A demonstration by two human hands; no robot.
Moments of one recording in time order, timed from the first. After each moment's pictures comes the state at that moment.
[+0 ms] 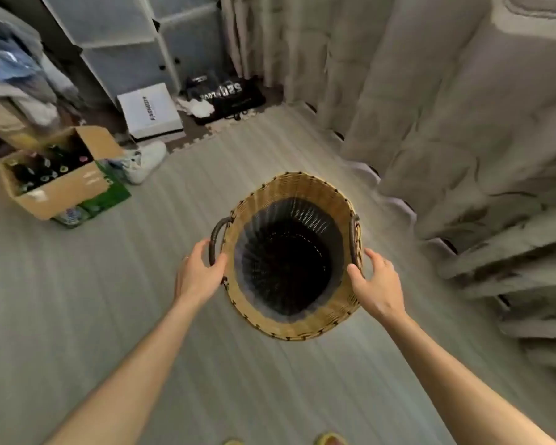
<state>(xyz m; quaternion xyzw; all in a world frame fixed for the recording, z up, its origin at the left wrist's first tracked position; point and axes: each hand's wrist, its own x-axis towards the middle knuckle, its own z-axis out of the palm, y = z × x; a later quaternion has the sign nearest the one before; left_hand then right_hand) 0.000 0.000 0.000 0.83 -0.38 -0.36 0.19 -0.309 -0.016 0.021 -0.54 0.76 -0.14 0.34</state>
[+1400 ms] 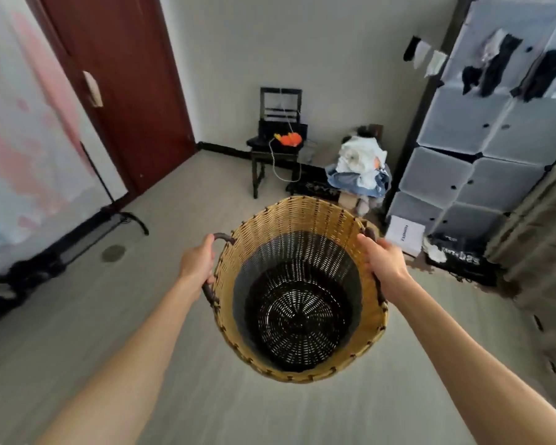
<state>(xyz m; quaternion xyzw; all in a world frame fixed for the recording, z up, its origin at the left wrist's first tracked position) 0.188 0.531 0.485 0.78 0.12 -0.14 0.60 0.031 0.246 0.513 -0.67 0.40 -0.13 0.61</state>
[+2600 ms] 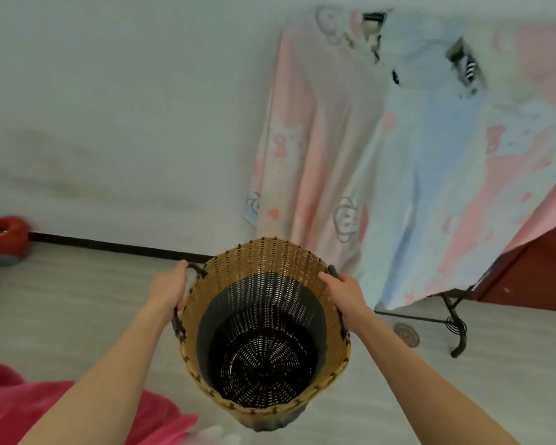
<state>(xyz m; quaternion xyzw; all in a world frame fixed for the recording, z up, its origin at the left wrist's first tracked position) 0.335 1.388 0.495 0.57 0.59 0.24 0.52 0.568 1.160 0.510 -0.76 -0.11 0.33 0.55</state>
